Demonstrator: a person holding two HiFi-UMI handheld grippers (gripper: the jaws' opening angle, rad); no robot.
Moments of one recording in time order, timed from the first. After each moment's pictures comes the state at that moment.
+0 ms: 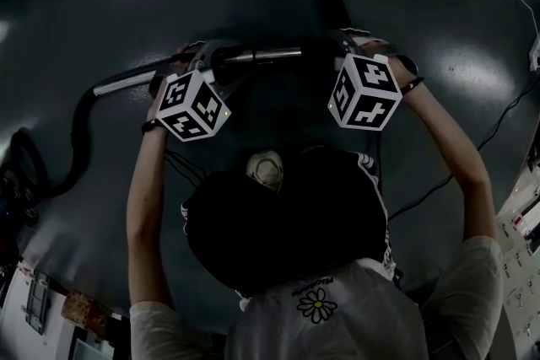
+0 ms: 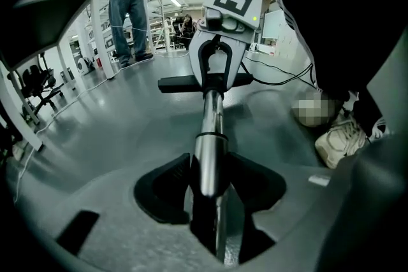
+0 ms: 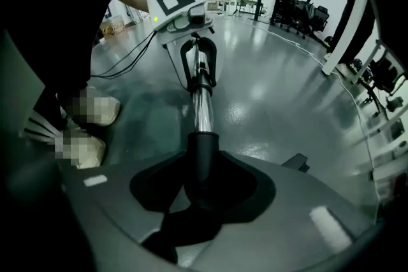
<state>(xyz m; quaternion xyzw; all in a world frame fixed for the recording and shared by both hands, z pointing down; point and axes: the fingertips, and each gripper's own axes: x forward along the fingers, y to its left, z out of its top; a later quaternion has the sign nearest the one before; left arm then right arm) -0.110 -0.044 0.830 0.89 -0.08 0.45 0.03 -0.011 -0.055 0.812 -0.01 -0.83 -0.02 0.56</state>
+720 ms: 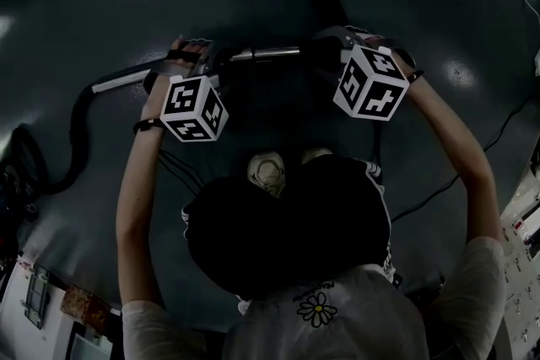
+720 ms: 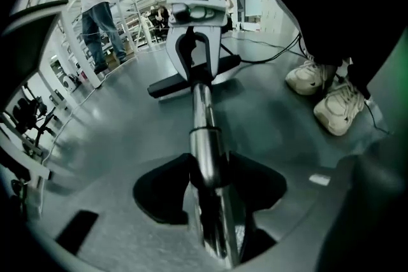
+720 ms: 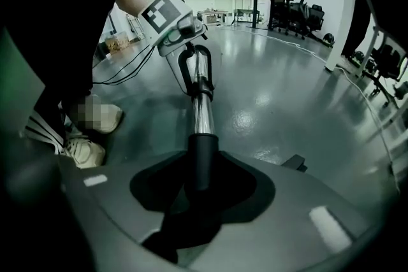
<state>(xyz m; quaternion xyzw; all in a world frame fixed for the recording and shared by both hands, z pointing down) -0.115 -0.042 0.845 0.85 -0.04 0.52 -0.06 -0.010 -0.059 0.823 -0.02 -0.86 0.02 0.51</state>
